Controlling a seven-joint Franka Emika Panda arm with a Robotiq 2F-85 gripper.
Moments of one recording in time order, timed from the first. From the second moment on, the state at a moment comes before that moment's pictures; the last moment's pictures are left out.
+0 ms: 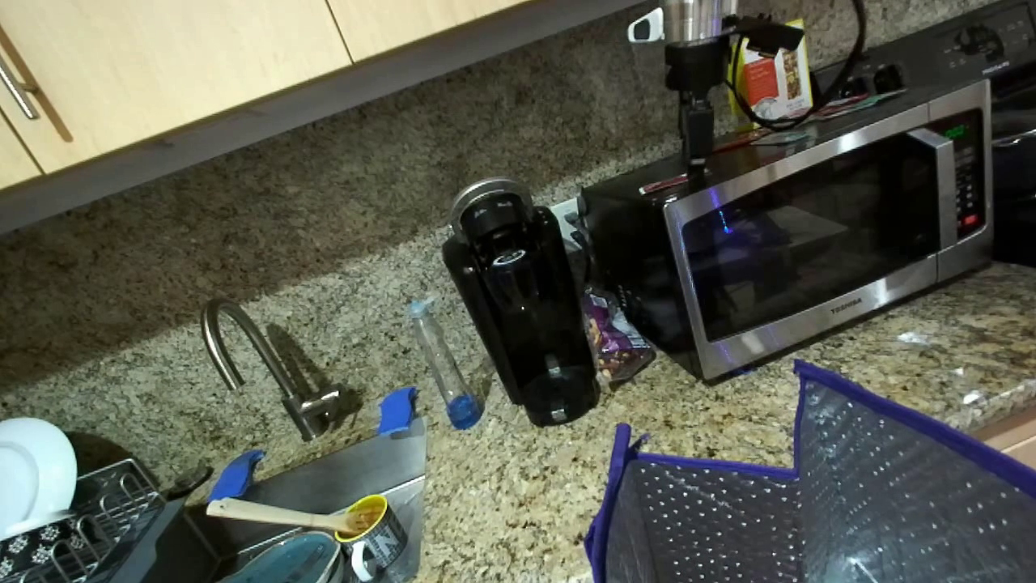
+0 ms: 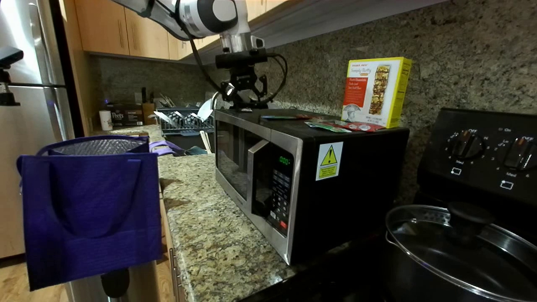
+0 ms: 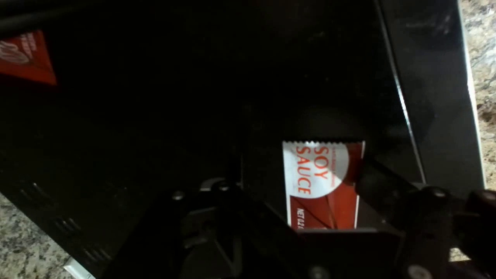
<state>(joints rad) 0.04 0.63 0.10 -1.06 -0.08 1.99 -0.69</state>
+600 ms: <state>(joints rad) 0.01 0.63 0.11 -1.05 -0.03 1.98 -0.70</state>
